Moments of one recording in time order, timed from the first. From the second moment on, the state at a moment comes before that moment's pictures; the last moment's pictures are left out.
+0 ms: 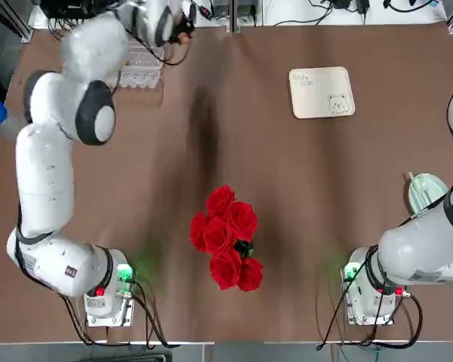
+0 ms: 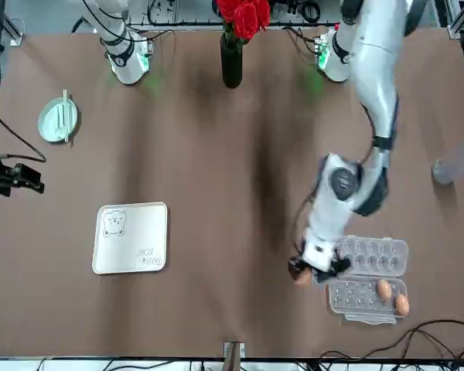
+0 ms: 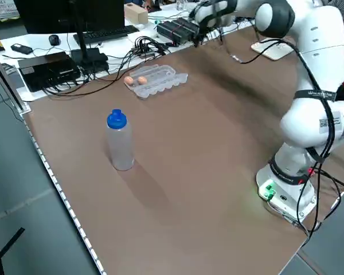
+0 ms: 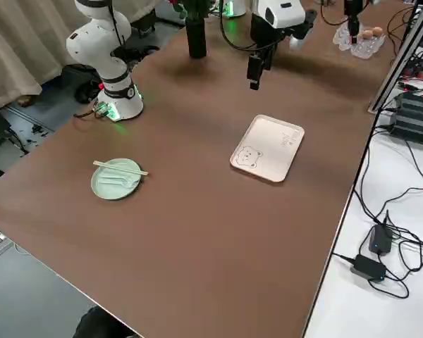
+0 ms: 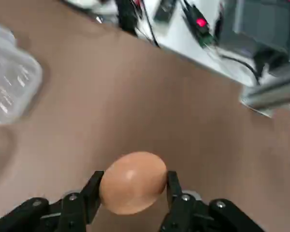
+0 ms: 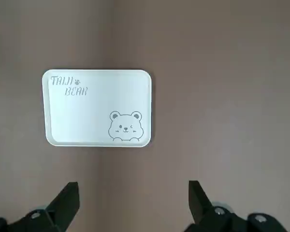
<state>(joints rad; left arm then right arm) -0.48 0.74 0.05 -1.38 0.03 2.52 -0.88 -0.05 0.27 -0.01 -1.35 0.00 1.61 -0.13</state>
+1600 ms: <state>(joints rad) -0.85 0.94 0.10 -1.36 0.03 2.61 -1.31 -0.05 0.27 -0.01 -1.35 0.00 1.61 -0.13</state>
